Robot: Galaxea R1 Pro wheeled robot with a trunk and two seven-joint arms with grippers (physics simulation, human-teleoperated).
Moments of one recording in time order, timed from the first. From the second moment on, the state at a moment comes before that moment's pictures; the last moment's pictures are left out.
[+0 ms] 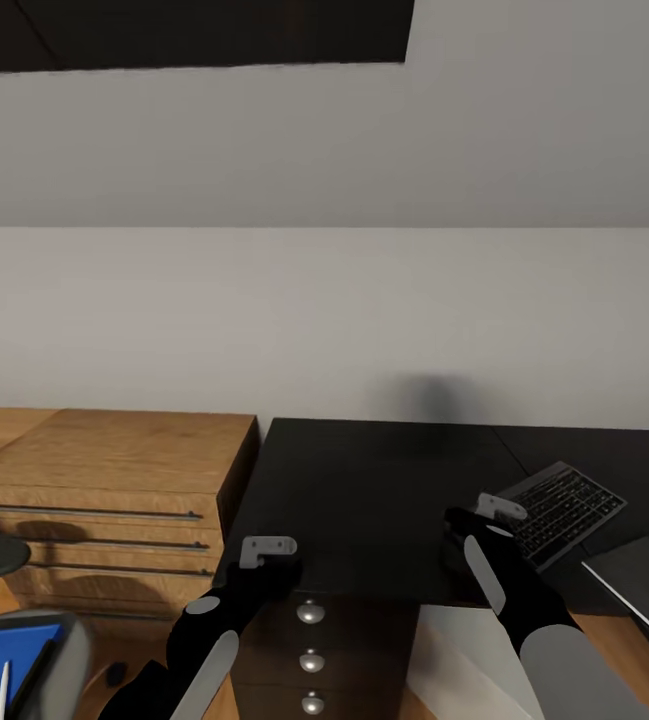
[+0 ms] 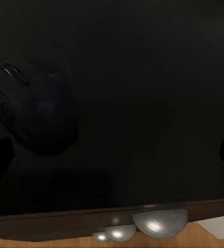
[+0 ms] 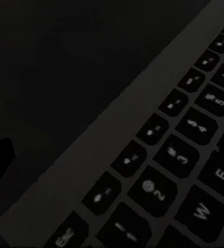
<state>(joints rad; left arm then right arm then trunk) -0.24 0.02 -0.45 -1.46 0.48 0.56 0.36 -0.62 -0.04 -0.04 -0.76 -0.26 0.30 -0.36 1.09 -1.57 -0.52</state>
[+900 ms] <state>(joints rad) -0.23 0.04 -0.46 -1.48 0.48 0.56 0.36 -0.63 -0.04 -0.04 -0.76 -0.26 0.25 -0.36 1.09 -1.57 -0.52</state>
